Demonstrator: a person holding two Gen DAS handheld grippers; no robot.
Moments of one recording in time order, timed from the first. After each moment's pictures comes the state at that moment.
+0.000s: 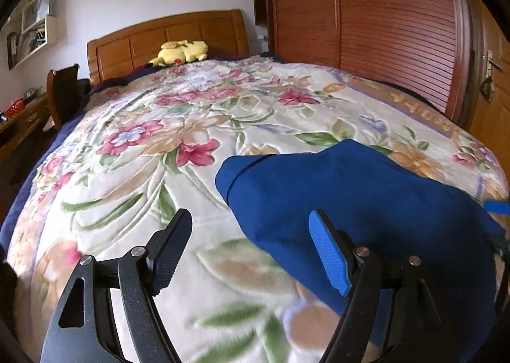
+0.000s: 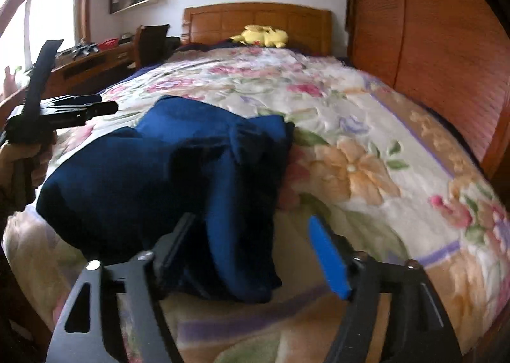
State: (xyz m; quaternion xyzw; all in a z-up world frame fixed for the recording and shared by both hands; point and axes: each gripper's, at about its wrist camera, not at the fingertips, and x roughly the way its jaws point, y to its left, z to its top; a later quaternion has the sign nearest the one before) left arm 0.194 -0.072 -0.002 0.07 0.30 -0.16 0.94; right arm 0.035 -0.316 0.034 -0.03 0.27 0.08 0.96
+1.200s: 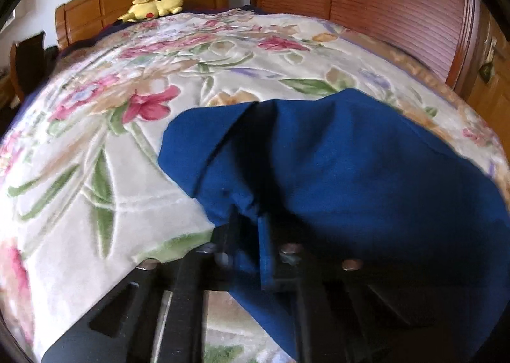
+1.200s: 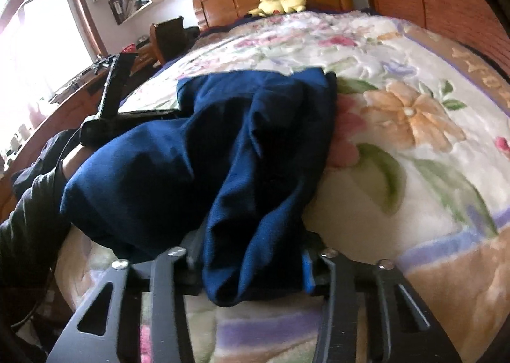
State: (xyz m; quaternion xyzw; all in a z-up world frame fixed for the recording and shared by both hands) left arm 0.242 -0.108 -0.062 0.08 0.39 -0.19 0.90; right arm 0.060 -0.322 0.009 0.08 0.33 0.18 0.93
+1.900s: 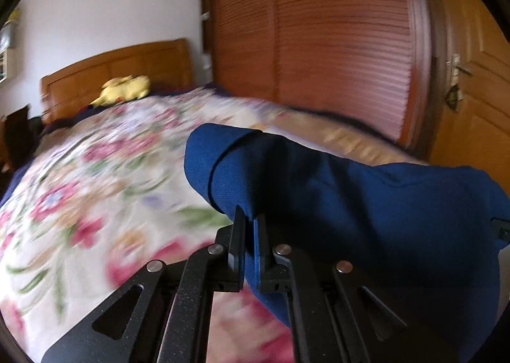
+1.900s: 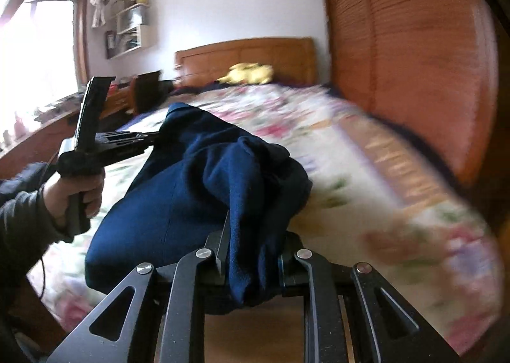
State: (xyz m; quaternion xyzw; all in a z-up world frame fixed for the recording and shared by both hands) left arm 0.197 -0.305 0.062 0.07 0.23 -0.26 0.93; right arm 0.014 -0.476 0.080 0.01 0.19 0.08 0.98
